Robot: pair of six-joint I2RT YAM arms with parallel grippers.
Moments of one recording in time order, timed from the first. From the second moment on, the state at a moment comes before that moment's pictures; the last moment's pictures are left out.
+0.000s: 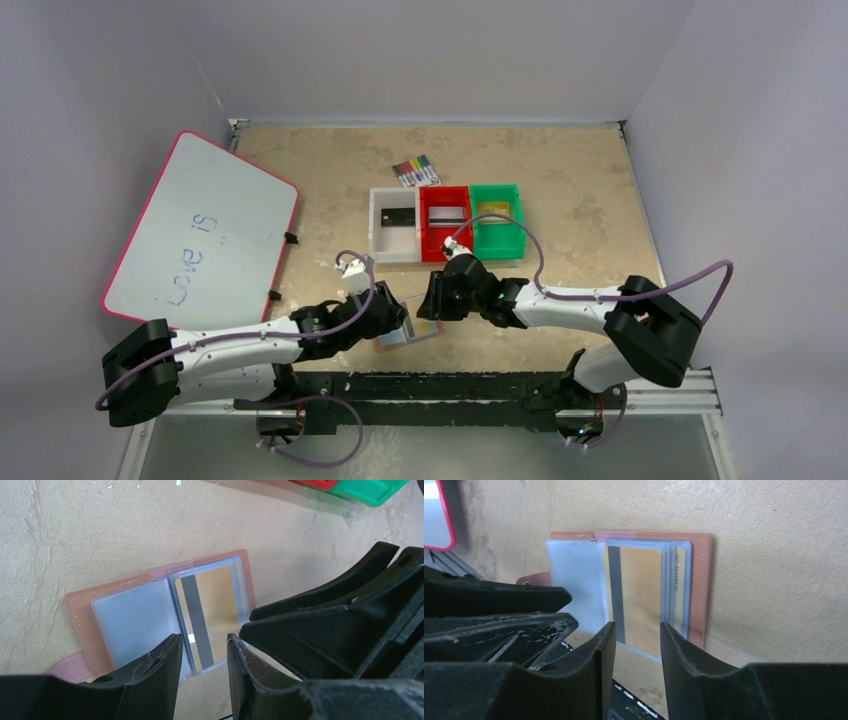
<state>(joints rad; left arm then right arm) -1.11 1.03 0.43 -0.16 -0.45 -1.18 0.97 1.44 0.63 0.01 -0.03 0.92</state>
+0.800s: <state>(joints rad) -1.11 1.10 0.33 -0.03 -0.42 -1.24 0.97 1.50 0.64 0.04 -0.07 0.90</state>
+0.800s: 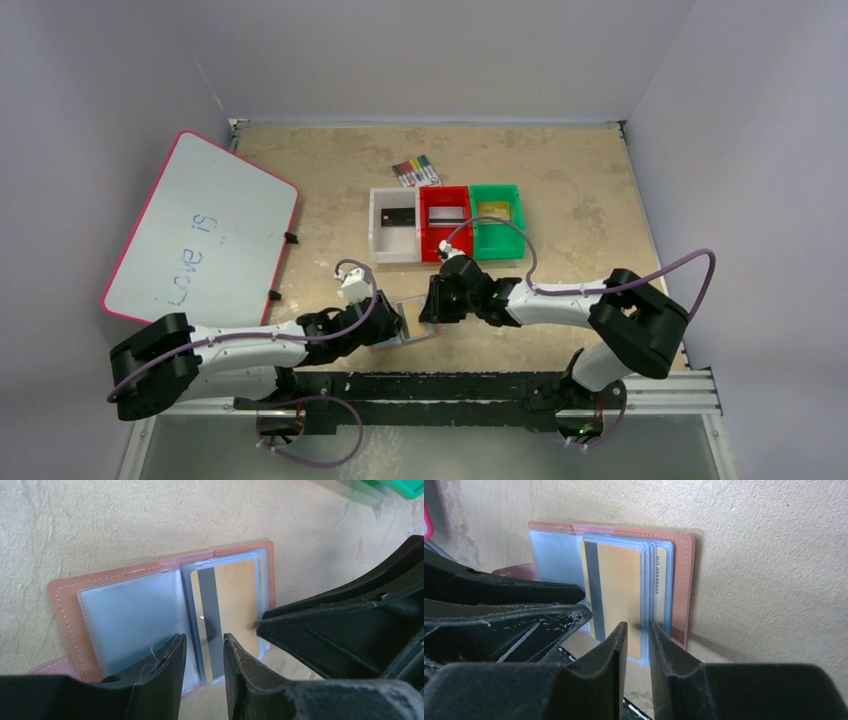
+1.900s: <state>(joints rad) -1.11 0.96 0.13 0.16 -0.44 -1.37 0.96 1.56 0.66 0.08 -0.10 0.88</state>
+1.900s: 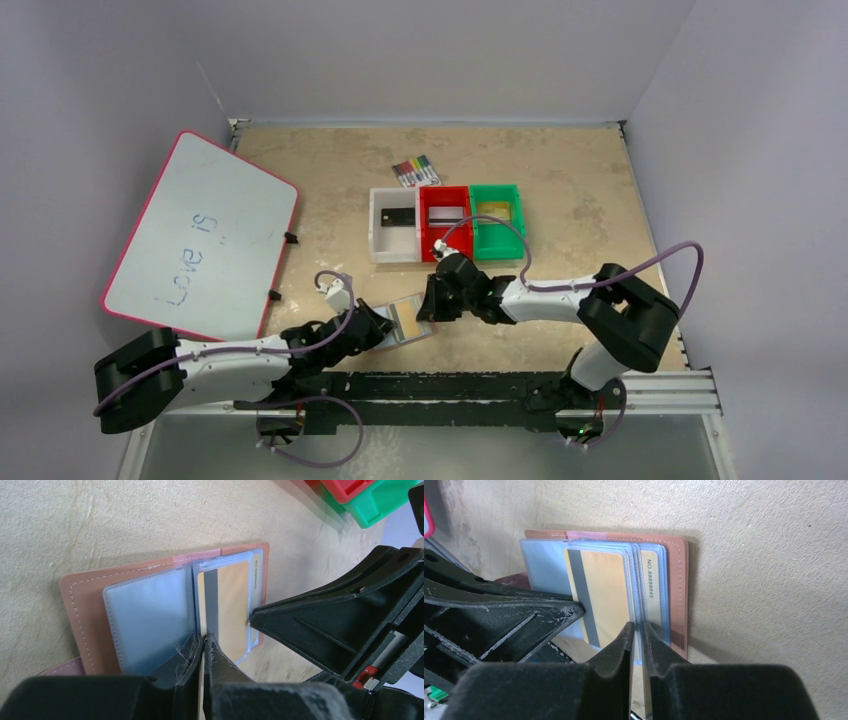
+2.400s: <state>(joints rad) -1.11 0.91 0.13 0.08 -0.45 -1.37 0.96 1.57 0.67 0.07 -0.10 0.88</state>
